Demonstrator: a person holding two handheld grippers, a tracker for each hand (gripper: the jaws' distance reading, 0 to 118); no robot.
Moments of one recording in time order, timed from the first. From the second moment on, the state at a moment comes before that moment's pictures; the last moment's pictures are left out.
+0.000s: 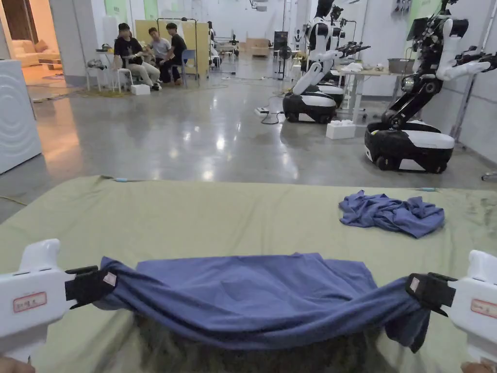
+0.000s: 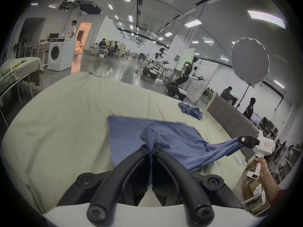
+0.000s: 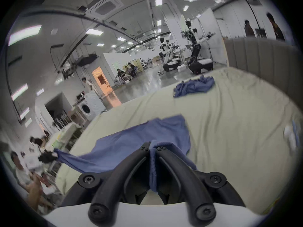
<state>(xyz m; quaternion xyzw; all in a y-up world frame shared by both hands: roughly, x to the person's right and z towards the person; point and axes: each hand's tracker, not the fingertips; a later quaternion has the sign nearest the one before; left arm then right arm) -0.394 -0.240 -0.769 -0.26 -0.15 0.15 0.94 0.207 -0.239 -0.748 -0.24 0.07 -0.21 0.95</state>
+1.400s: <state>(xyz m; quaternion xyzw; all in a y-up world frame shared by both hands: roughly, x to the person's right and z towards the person) -0.421 -0.361 -0.594 -0.37 -0.09 0.17 0.91 0.227 -0.364 -0.586 -0.38 0.04 -0.14 0.91</state>
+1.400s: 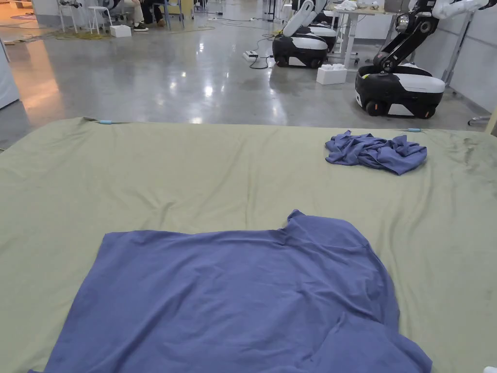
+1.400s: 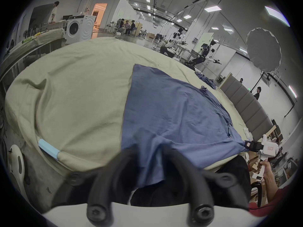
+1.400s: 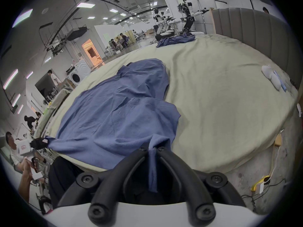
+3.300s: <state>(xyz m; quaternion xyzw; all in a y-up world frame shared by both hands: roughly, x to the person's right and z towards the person) -0.423 -0.388 -0.581 -0.44 0.00 0.13 0.89 0.203 -0.361 -0.581 -0.43 0.05 -0.16 0.89</state>
